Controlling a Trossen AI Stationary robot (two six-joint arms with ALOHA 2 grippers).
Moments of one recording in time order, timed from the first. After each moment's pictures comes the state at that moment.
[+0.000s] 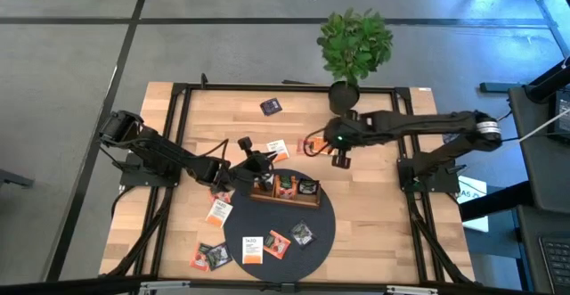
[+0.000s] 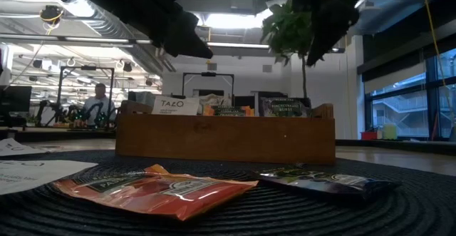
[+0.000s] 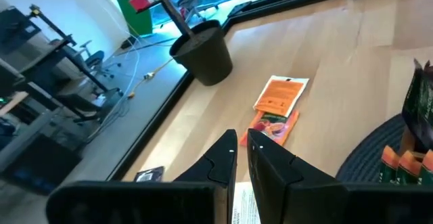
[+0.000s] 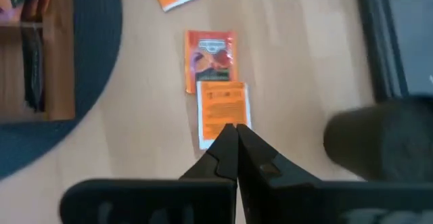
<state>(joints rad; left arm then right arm) -0.29 1.53 0.76 0.29 -0.93 0.06 -0.04 1.39 1.17 -0.91 0.30 0.05</state>
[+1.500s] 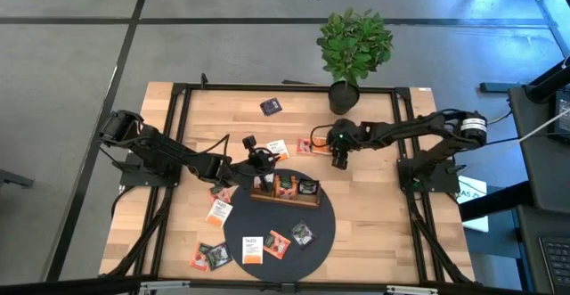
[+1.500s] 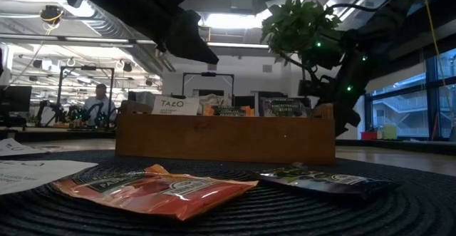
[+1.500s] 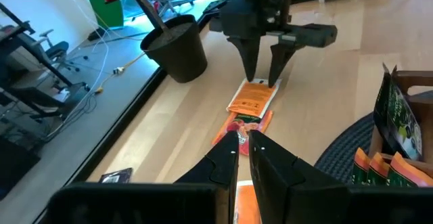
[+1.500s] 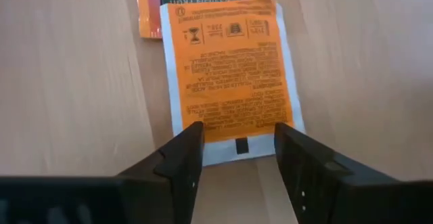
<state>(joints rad) -0.25 1.53 0.76 0.28 -0.79 0.01 -0.30 1.55 0.59 -0.10 0.08 -0.13</state>
